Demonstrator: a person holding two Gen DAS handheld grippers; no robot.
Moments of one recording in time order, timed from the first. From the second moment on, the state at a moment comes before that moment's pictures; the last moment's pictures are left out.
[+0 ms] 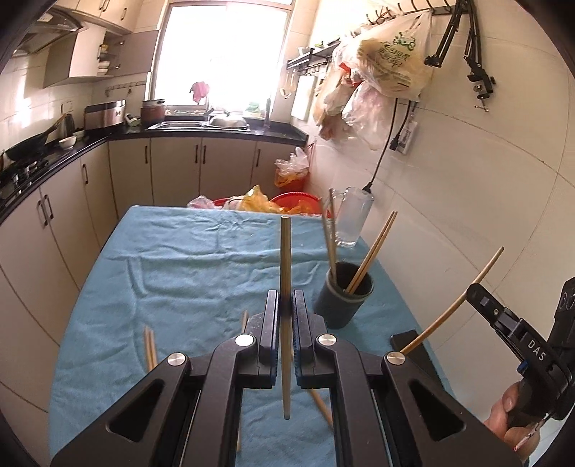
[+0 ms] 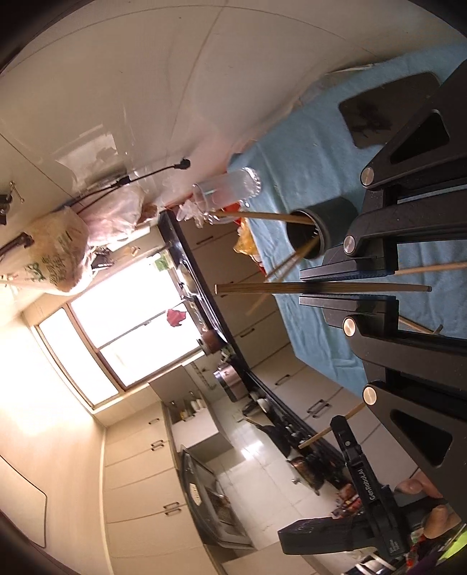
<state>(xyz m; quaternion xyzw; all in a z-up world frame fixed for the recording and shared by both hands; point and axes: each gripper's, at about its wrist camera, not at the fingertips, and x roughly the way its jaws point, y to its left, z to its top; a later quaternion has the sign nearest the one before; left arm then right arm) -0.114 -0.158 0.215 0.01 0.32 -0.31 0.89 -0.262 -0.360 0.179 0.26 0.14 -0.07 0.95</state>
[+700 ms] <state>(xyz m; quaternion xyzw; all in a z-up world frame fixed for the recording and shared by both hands) -0.060 -0.264 0.280 0.00 0.28 -0.35 0.89 -0.236 -0.437 0.233 0.27 0.08 -0.13 0.95</state>
